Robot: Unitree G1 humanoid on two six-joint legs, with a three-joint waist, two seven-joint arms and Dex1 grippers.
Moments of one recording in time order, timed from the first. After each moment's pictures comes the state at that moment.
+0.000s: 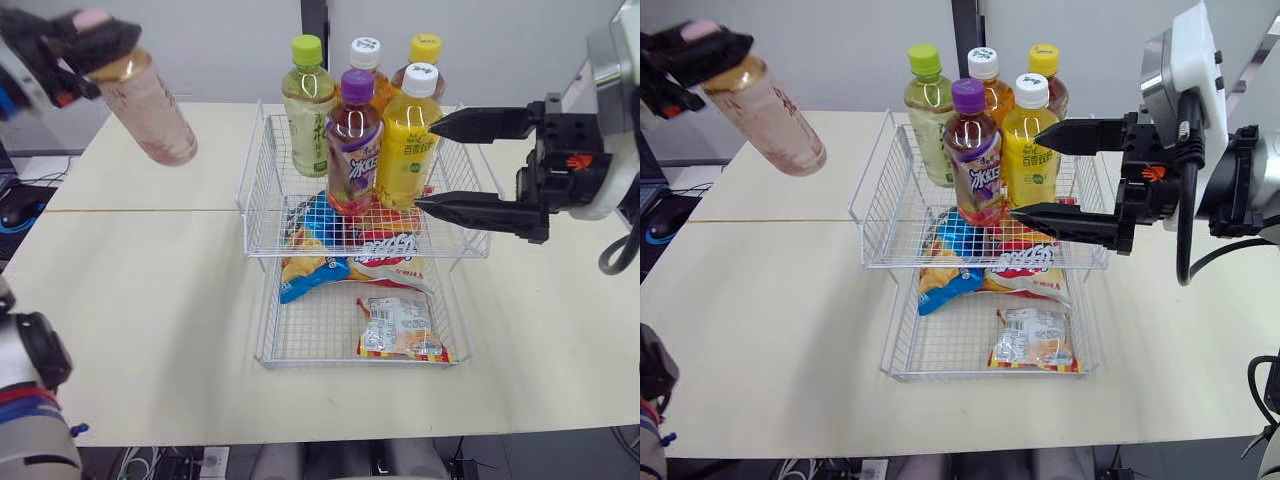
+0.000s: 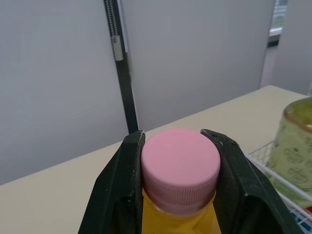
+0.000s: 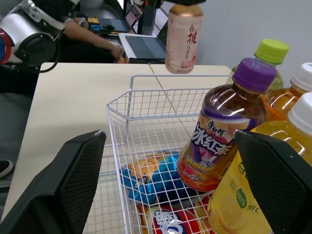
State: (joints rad) left arm -1.08 1.03 0.32 0.14 -0.59 0.92 -0.79; right arm -0.92 -0.98 -0.18 -0.47 1.06 1.04 0.79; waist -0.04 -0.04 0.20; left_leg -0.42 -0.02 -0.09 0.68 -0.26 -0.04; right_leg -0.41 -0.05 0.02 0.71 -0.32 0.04
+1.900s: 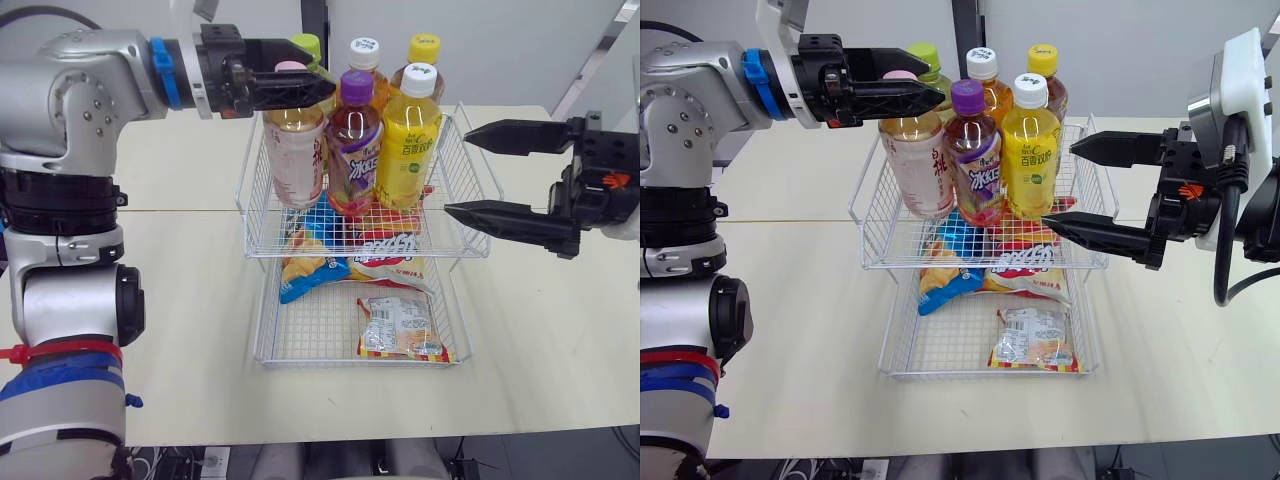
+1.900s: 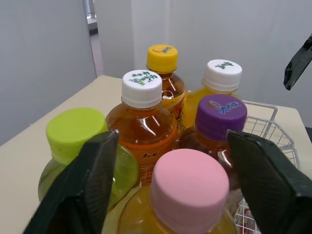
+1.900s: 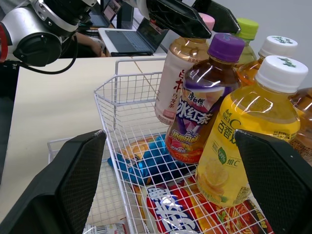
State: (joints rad) left arm -1.31 0.73 0.01 0.23 -0.57 0.91 -1.10; right arm -0.73 -1.09 -0.33 -0.55 1.18 1.01 0.72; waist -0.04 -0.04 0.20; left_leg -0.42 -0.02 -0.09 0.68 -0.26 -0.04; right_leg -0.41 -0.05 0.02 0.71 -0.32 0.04
